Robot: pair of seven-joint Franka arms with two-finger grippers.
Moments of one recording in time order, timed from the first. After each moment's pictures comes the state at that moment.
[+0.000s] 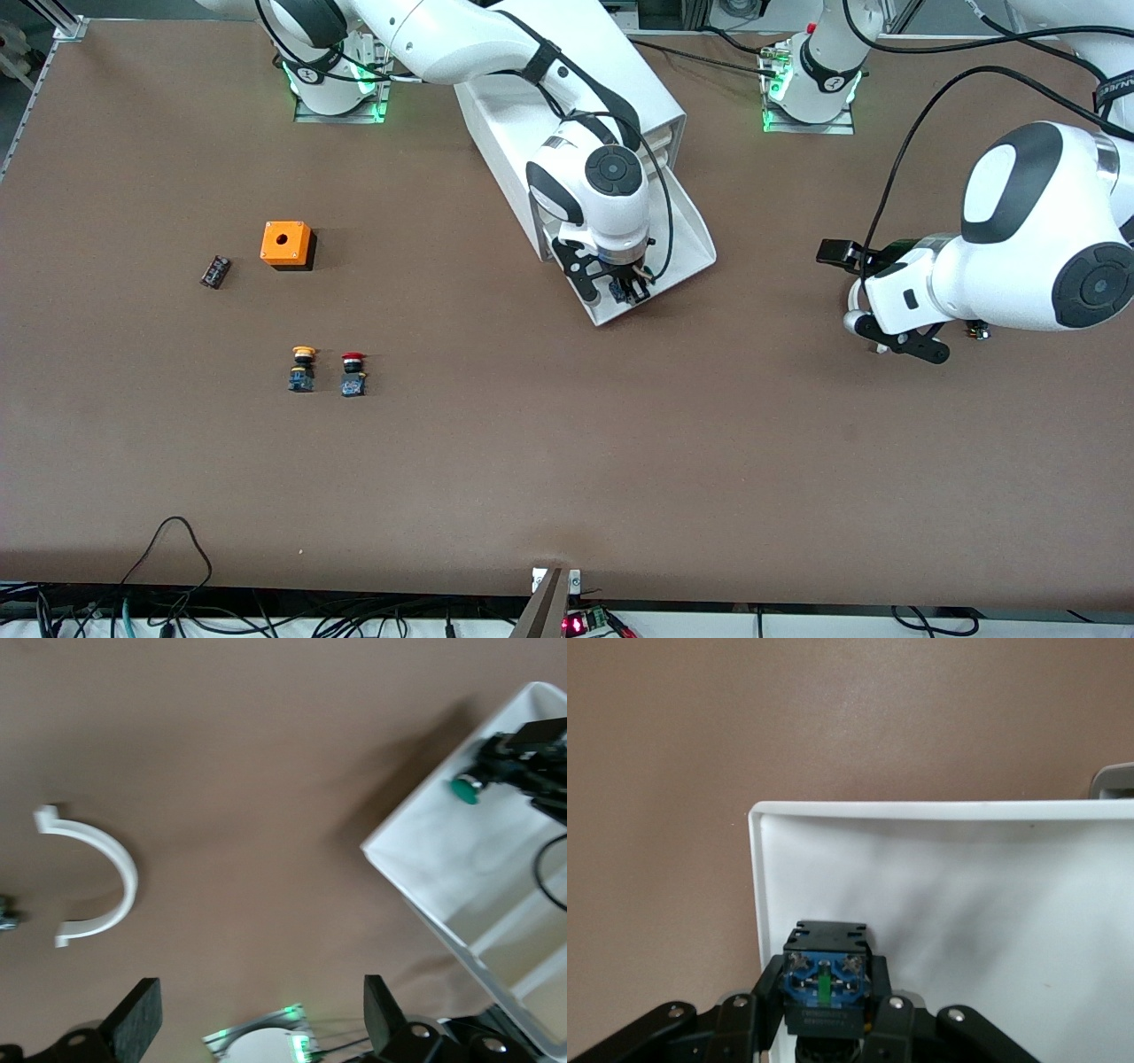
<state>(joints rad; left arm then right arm) -0.03 0.41 -0.15 -1.37 -0.09 1.35 0.13 0.86 0.93 0.05 -1.11 -0.02 2.17 1.97</state>
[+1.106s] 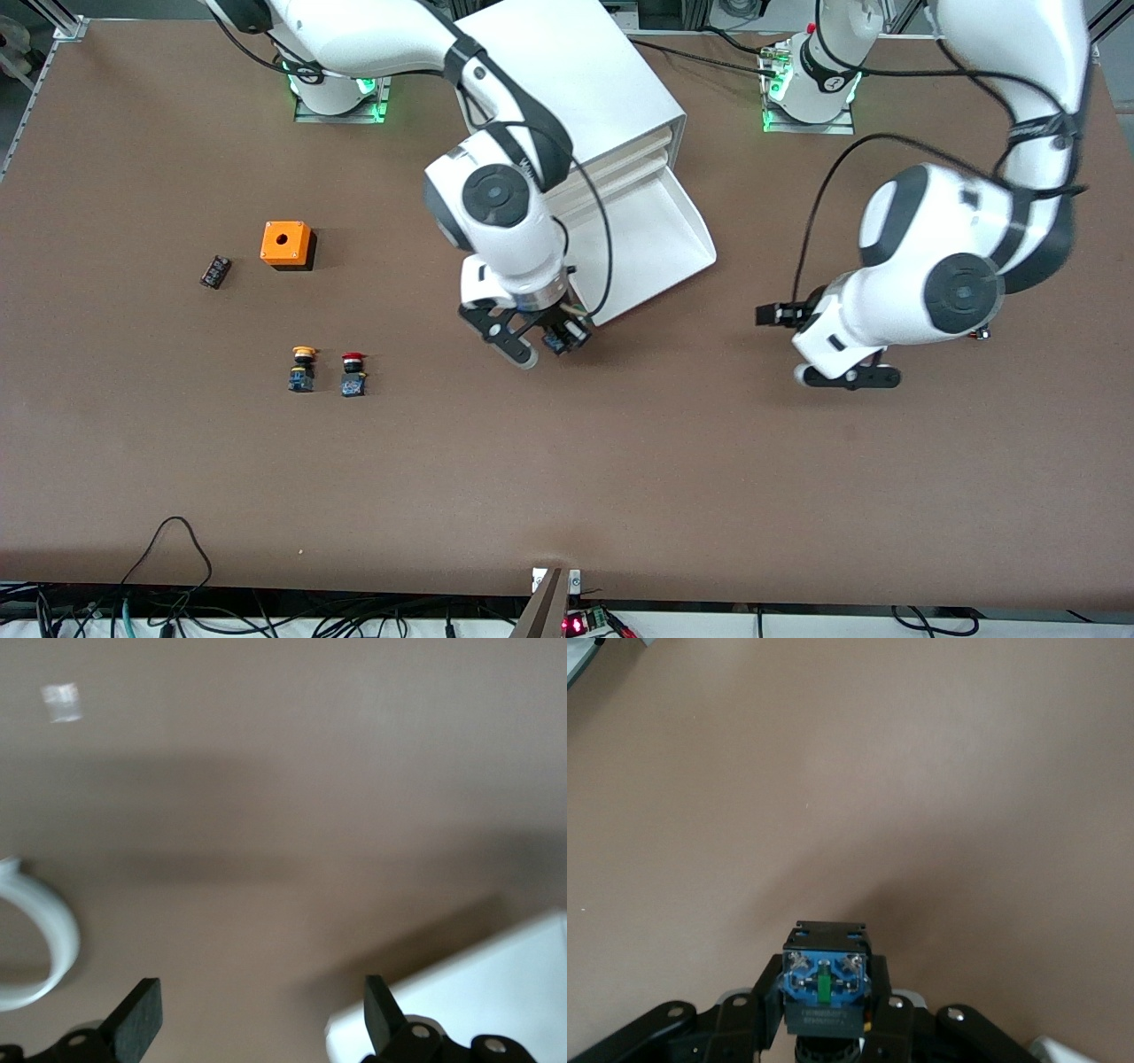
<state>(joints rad) -0.12 0.48 -0.18 -1.56 -0.05 1.87 -0.34 0.62 0.78 0.03 -1.08 0.04 2.05 1.26</state>
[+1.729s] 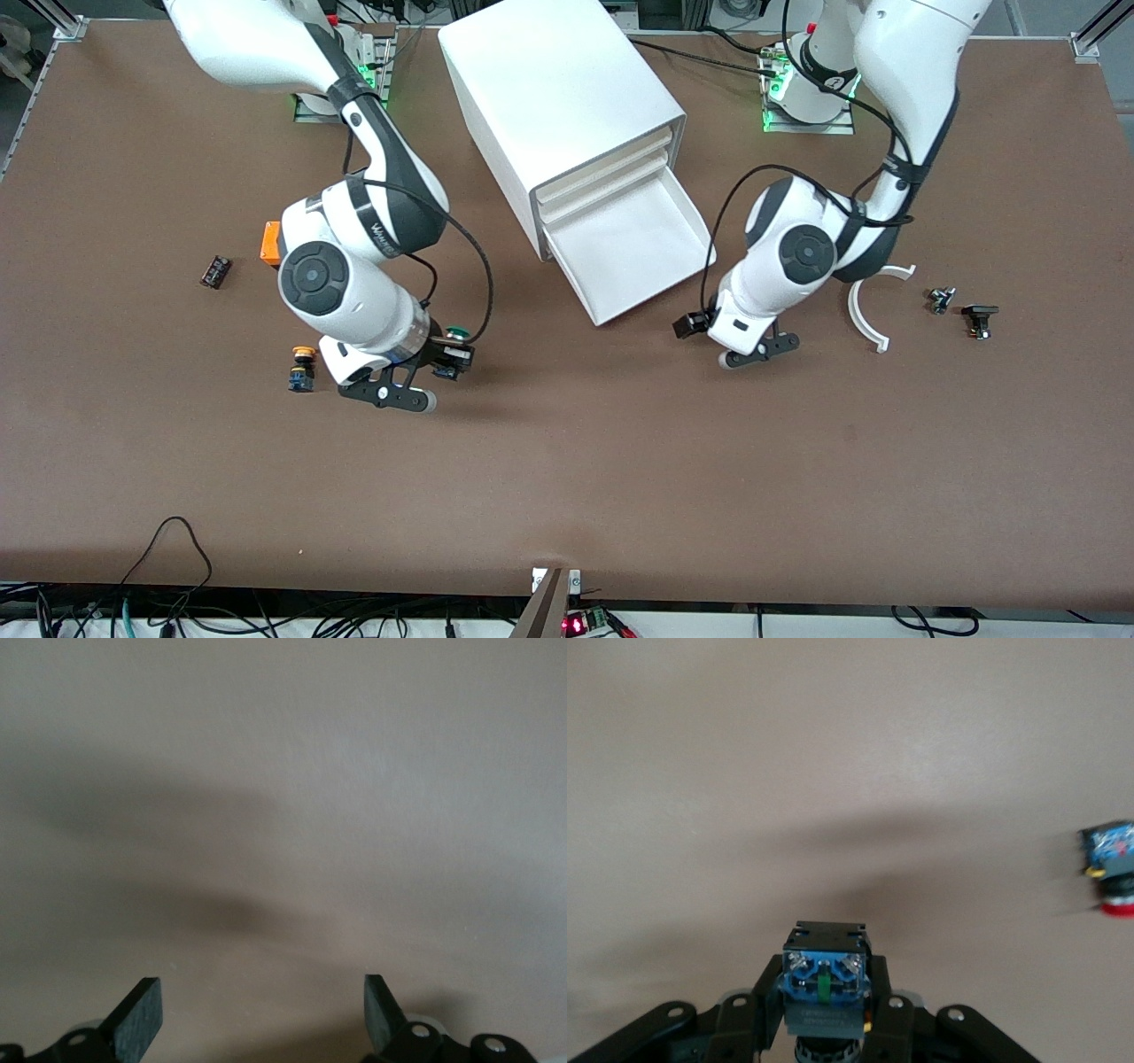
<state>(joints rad) -0.18 0.48 -0.27 -1.94 -0.05 2.41 -0.73 0.41 0.65 0.03 -1.31 0.12 2.01 0.53</state>
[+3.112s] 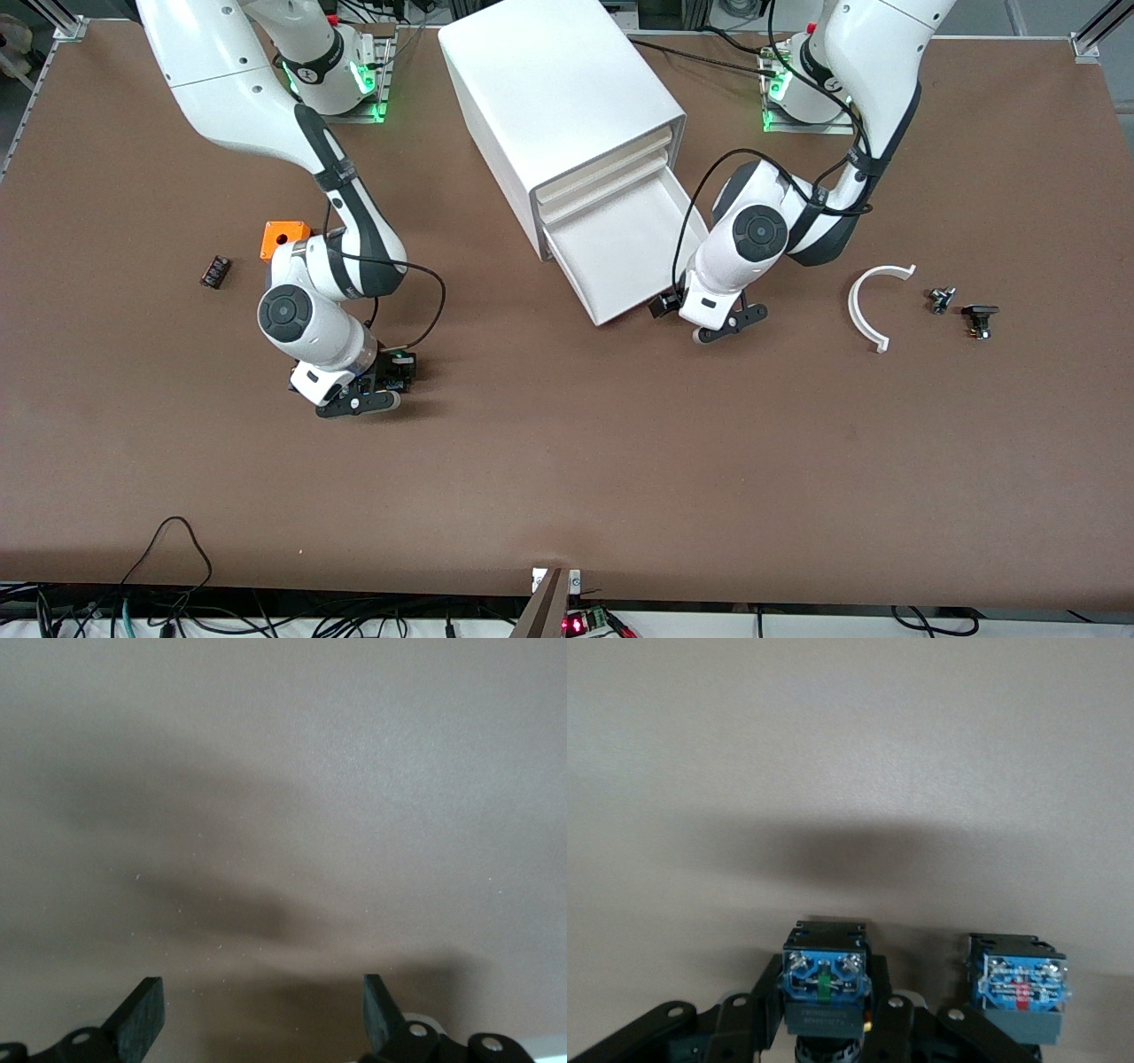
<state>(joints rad) -0.25 0.48 -0.27 -2.00 -0.05 2.43 -0.91 0.32 0.71 -0.02 -1.68 0.12 2.43 0.07</state>
